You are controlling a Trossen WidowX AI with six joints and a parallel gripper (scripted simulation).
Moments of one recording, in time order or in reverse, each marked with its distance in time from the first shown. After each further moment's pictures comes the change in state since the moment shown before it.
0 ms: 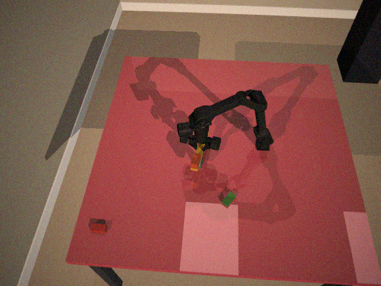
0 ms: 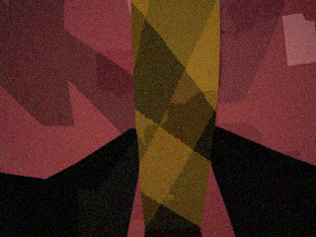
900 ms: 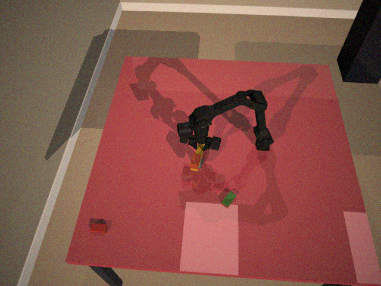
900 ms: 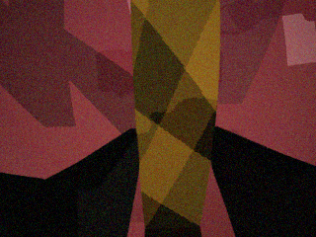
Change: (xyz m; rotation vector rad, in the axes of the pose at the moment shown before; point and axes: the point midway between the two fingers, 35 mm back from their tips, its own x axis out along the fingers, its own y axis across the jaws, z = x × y) arm 0.000 0.000 0.000 0.000 0.000 0.000
